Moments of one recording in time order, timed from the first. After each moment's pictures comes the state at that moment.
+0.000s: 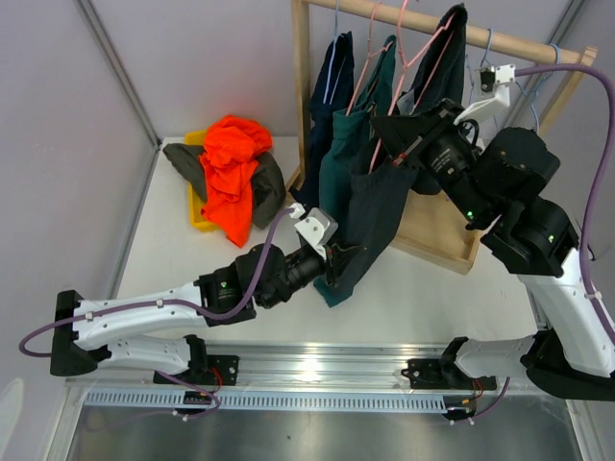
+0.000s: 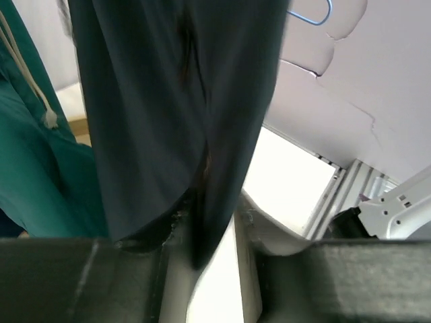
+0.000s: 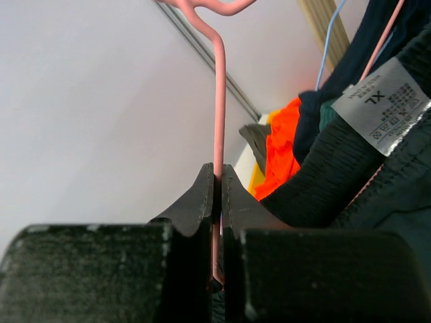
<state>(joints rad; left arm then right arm) -1.31 1.11 1.02 0.11 -0.37 -0.16 0.87 1.24 1.93 -0.55 0.33 0.60</state>
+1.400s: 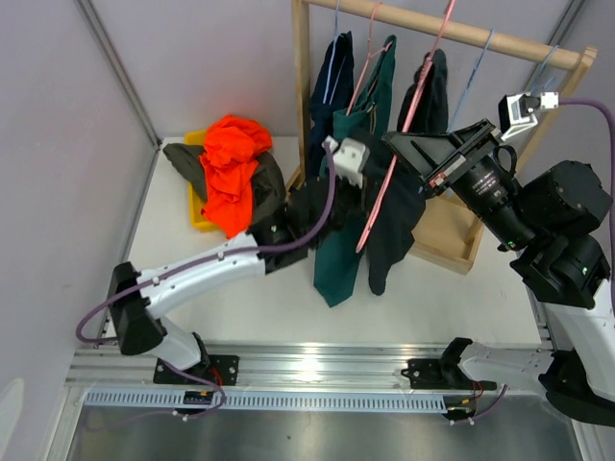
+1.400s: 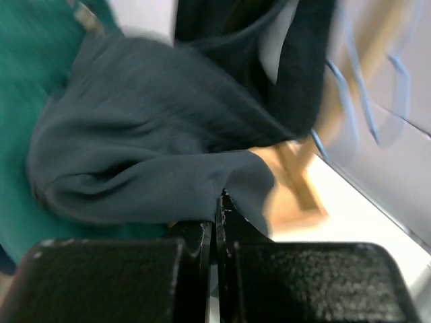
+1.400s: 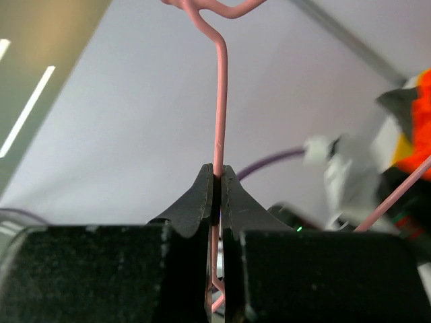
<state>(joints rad) -1.10 1.48 1.38 0.09 -0.45 -0.15 0.84 1.05 1.78 -0.44 0.12 1.01</state>
